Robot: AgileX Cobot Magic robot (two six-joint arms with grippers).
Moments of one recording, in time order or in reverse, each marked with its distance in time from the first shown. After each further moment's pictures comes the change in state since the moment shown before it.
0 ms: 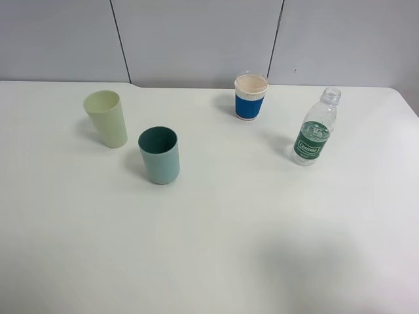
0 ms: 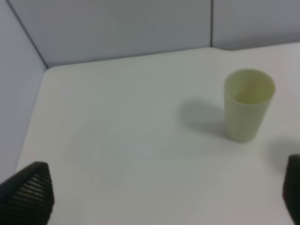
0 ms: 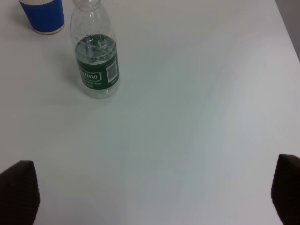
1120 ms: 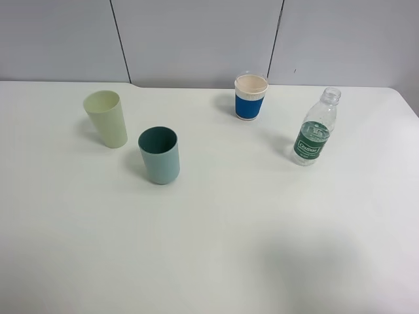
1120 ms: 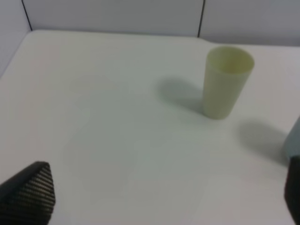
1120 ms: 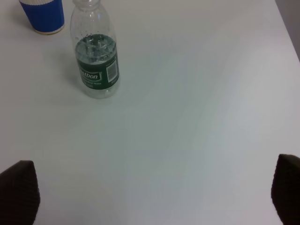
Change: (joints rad) left arm 0.097 -0.374 0.206 -0.162 0.131 -0.001; right arm 0.000 0.000 0.000 0.000 0.000 0.000
